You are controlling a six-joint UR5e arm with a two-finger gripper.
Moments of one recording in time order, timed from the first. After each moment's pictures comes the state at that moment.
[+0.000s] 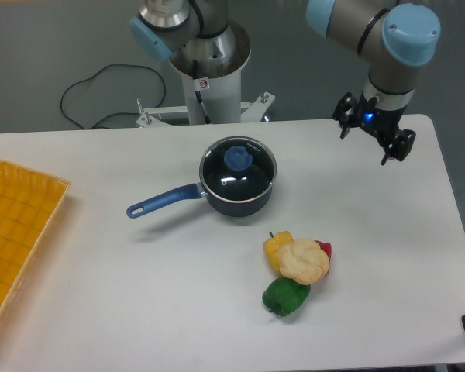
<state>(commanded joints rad) 2.87 -1.78 -1.62 -1.30 1.58 1.53</state>
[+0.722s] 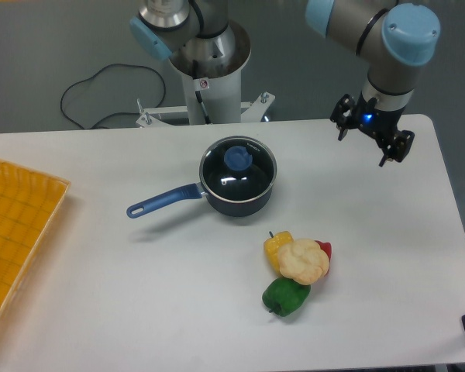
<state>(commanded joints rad) 2.87 -1.77 -1.62 -1.30 1.54 1.52</state>
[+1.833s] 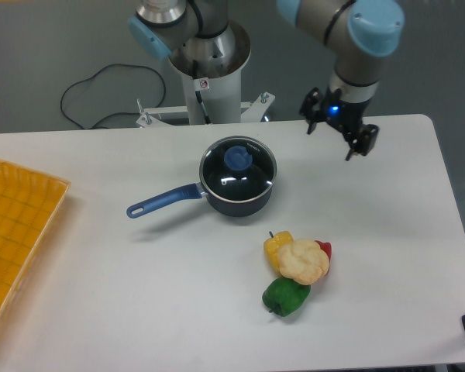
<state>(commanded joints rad) 2.74 -1.64 -1.80 -1.29 1.52 1.44</state>
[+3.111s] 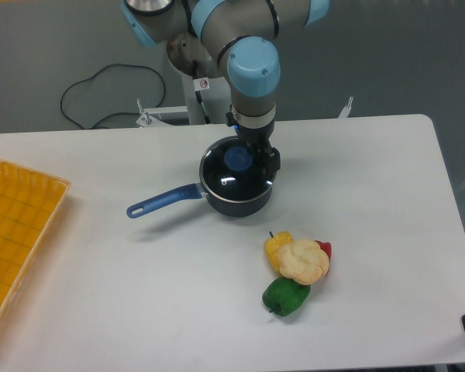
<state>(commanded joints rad) 2.54 -1.60 -2.01 -1.15 1.64 1.54</state>
